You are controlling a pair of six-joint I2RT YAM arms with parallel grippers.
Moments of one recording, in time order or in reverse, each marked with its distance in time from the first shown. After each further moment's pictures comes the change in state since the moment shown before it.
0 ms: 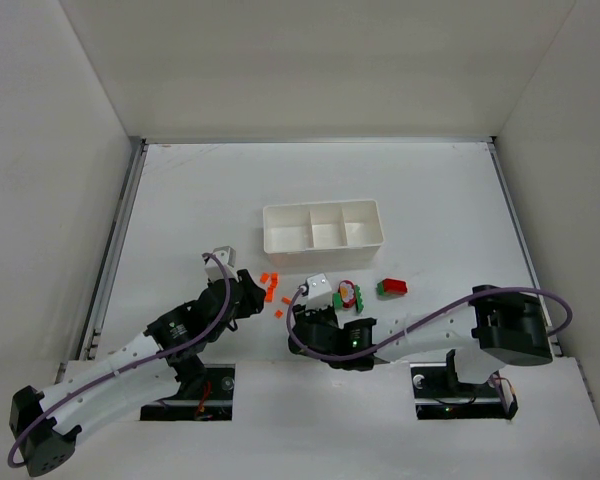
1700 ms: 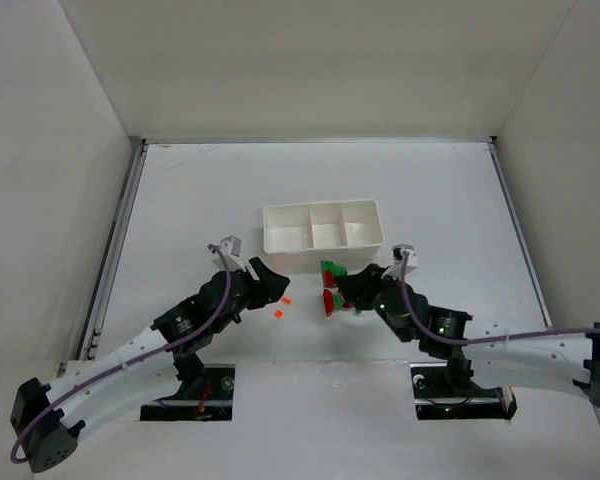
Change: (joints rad) left arm 0.017 0.060 0.008 0.198 0.137 -0.097; right arm -0.225 -0.588 -0.354 0.279 -0.110 0.097
